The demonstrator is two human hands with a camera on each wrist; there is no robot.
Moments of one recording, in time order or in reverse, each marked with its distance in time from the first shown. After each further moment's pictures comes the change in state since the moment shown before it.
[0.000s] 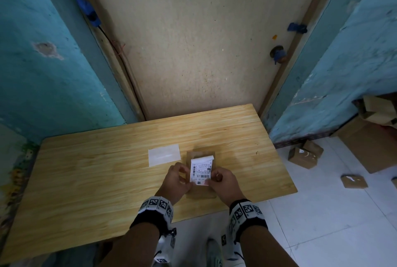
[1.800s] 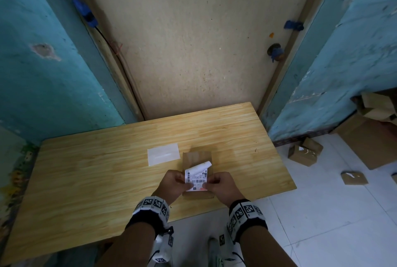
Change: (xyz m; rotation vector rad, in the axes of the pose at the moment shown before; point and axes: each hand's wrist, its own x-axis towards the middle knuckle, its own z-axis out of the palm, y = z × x) left_hand -0.005 0.004 -0.004 -0.064 -0.093 -0.126; right_hand 0.000 0.013 0.008 0.106 -0.109 0.100
